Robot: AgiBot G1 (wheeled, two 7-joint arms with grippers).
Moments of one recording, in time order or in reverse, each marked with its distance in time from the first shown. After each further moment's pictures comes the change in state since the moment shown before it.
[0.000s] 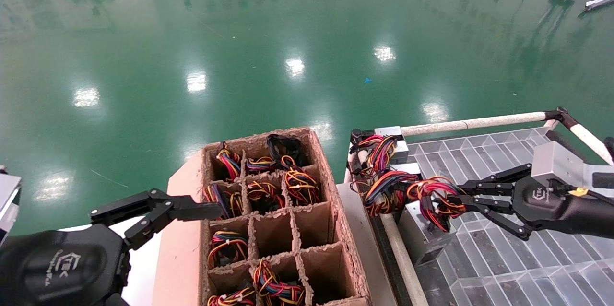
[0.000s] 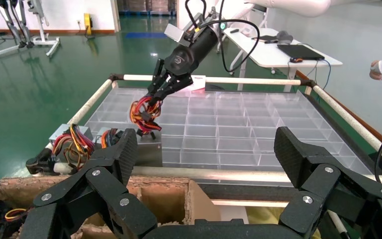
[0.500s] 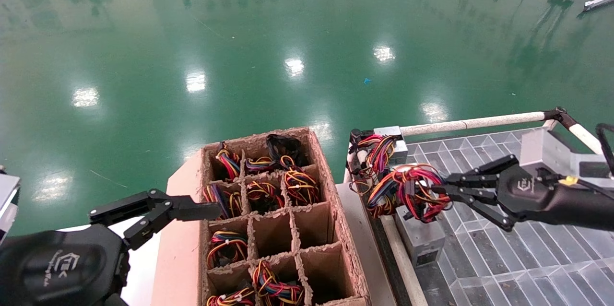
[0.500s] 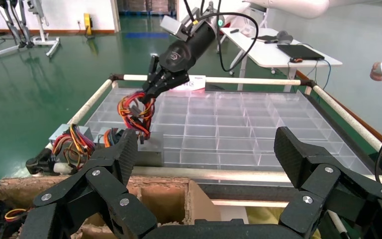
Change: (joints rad) left arm 0.000 0.000 0.000 0.000 0.000 0.000 0.000; right arm -0.008 -0.010 0.014 0.068 0.026 -0.011 0.054
